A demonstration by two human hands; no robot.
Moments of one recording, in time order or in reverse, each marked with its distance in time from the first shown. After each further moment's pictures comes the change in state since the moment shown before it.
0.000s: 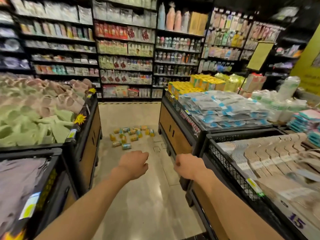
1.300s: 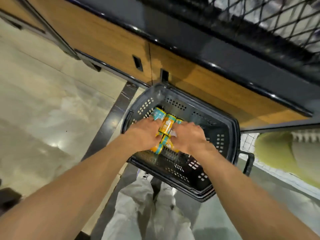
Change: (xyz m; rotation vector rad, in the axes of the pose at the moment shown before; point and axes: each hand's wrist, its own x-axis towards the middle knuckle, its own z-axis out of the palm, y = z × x) left_hand -0.045 0.459 0.481 -0.014 -0.777 0.819; right_hand -0.241 0.288 0.563 0.485 -0.406 0.831
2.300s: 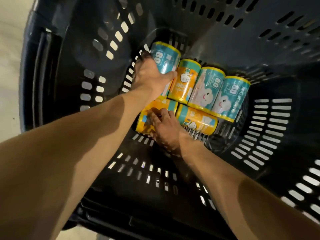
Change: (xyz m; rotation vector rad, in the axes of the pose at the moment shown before) left_hand 0.277 -0.097 0.226 -0.588 0.306 -0.406; right_hand 0.237 -0.019 0.318 0.264 -0.104 -0.240
